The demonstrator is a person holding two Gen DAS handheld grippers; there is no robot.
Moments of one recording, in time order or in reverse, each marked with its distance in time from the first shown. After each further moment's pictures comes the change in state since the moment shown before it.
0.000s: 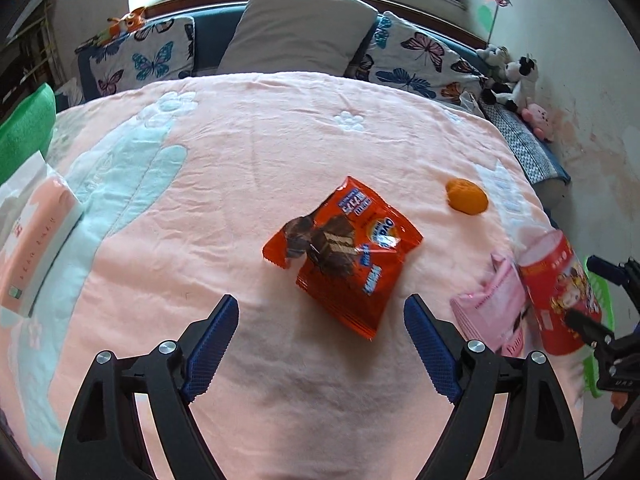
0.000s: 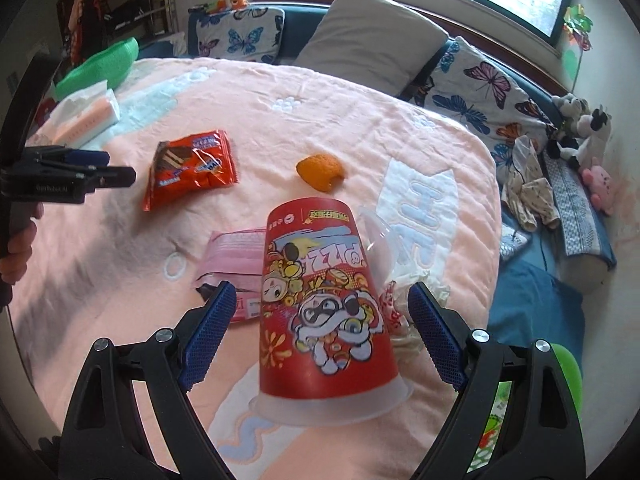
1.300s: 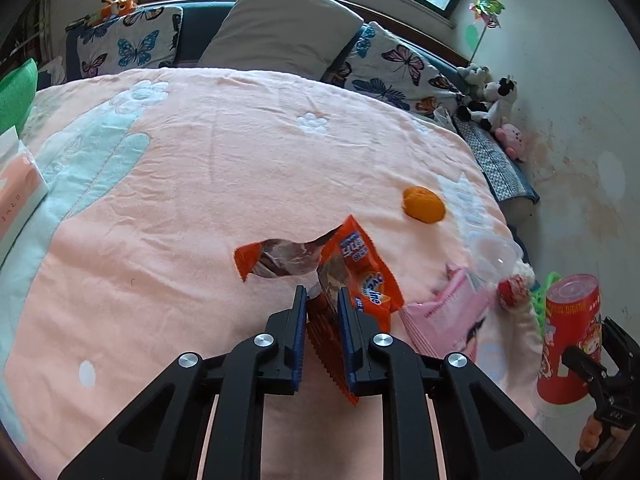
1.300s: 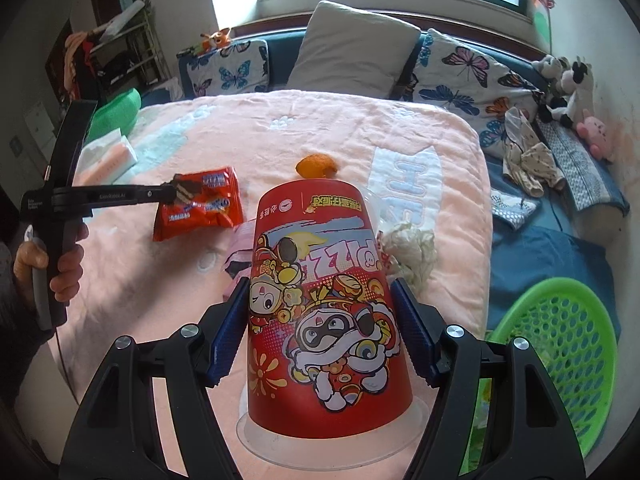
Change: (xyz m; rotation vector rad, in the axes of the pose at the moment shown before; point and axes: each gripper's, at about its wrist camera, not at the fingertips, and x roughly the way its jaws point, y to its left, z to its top) left arm -0.007 -0.021 -0.010 -0.040 -0.030 -0.145; right arm -0.051 -0.019 -0.044 0.192 -0.094 0.099
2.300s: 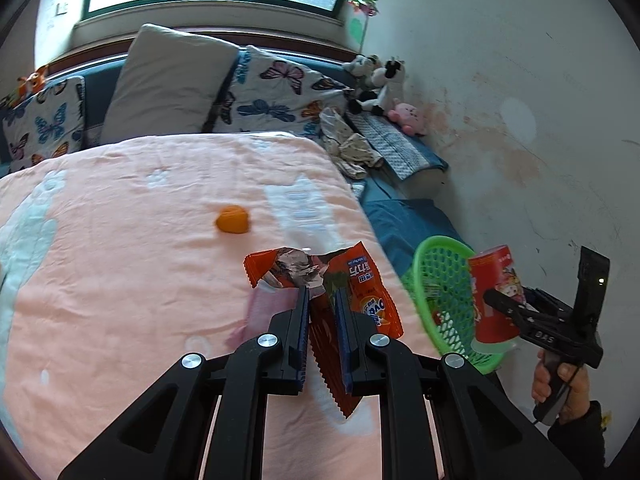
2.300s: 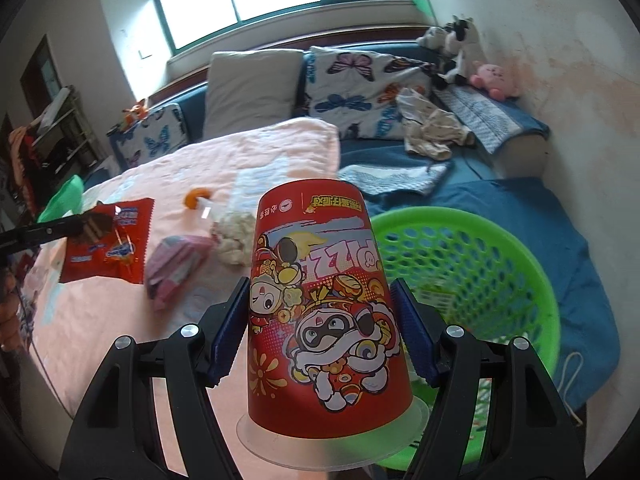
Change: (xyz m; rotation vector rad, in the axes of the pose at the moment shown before) left arm -0.068 -0.162 -0.022 0.251 -0.052 -0.204; right arm -0.097 -0.128 -0.073 0.303 -0.117 -0.168
